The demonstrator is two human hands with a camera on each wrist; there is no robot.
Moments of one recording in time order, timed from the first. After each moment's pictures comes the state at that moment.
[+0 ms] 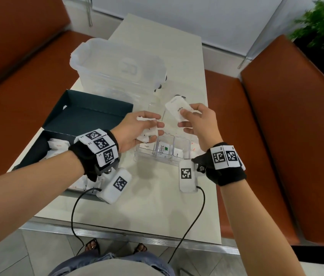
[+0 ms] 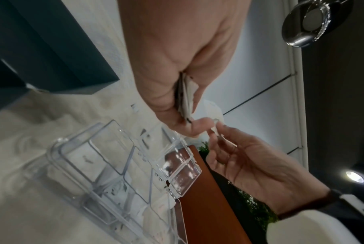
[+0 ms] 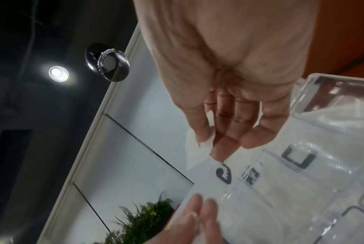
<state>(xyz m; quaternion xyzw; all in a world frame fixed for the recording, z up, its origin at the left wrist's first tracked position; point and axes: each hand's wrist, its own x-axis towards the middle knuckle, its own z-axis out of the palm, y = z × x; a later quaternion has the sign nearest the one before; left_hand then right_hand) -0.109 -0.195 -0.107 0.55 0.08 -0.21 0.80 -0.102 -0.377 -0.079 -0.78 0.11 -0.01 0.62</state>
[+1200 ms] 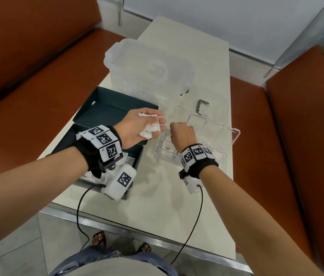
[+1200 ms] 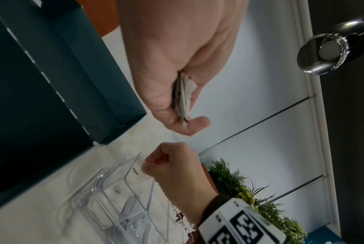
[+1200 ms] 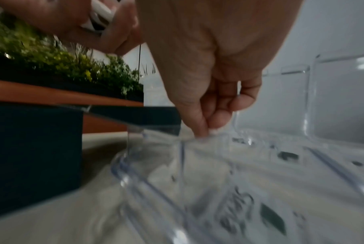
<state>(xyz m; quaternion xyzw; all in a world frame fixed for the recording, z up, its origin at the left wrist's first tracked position) -0.106 -0.141 -0.112 0.53 0.13 -0.17 0.82 -0.056 -0.303 -0.169 -0.99 -0.16 0.01 -0.03</state>
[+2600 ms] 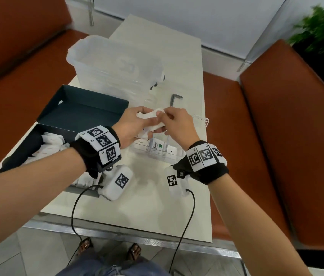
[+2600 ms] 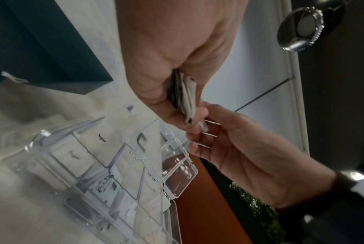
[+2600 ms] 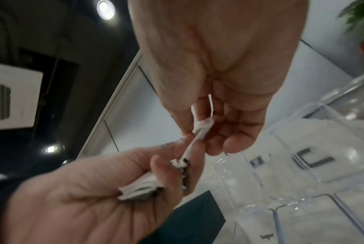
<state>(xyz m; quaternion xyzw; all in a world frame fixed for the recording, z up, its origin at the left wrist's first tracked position) -0.115 -0.214 -0.105 0.60 0.07 -0.15 0.78 -0.109 -0.357 -0.092 -0.88 -0.05 0.01 0.47</state>
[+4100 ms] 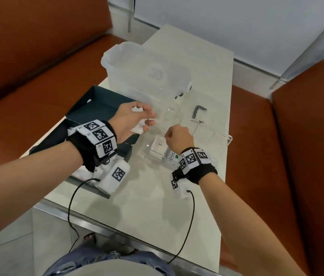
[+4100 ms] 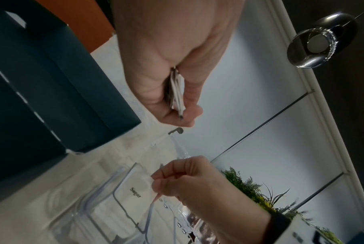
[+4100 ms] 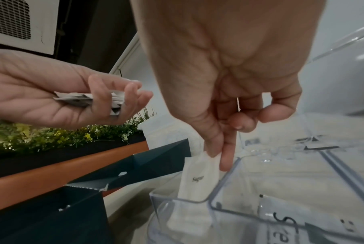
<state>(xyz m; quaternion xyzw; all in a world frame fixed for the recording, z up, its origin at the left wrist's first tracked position) -0.105 -0.165 -0.098 0.57 0.16 -0.07 0.80 -0.063 -0.325 -0.145 -0.98 -0.06 0.10 0.16</state>
